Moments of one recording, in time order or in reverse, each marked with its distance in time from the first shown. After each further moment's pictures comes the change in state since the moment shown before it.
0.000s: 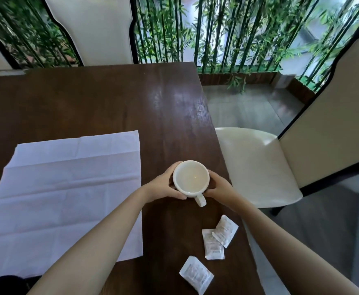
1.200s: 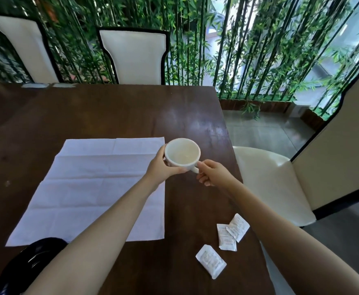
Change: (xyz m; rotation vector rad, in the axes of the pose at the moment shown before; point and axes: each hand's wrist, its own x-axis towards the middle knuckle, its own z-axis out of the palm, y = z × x) left_hand -0.083 0.031 -0.030 -0.122 0.668 0.171; right_hand -0.026 -0.114 0.036 0.121 -0.036 0.010
